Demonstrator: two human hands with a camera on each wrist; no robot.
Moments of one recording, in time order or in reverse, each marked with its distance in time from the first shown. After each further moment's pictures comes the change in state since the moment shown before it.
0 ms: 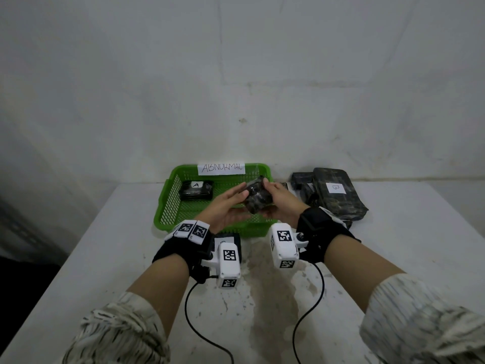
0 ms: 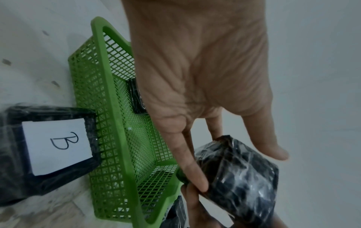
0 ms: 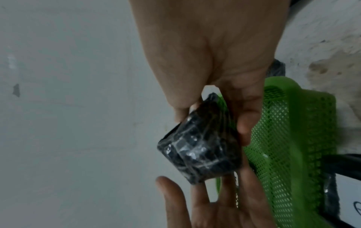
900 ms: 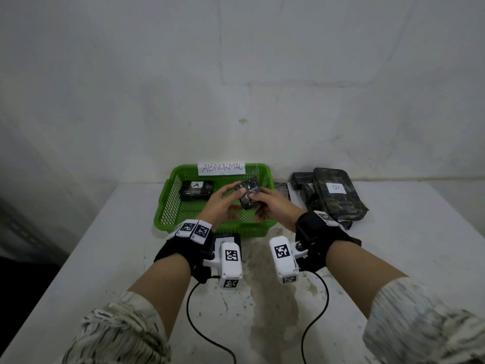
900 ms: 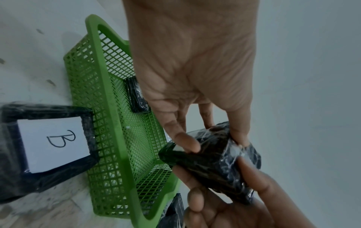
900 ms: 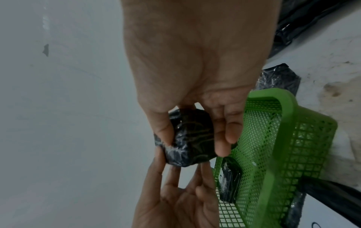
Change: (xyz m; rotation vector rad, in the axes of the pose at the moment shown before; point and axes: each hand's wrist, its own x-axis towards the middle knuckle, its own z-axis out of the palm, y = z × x) left_hand 0.007 -0.003 -0.006 0.202 0.199 0.117; right_hand -0.007 0.006 0.002 -0.262 -0.175 -0.136
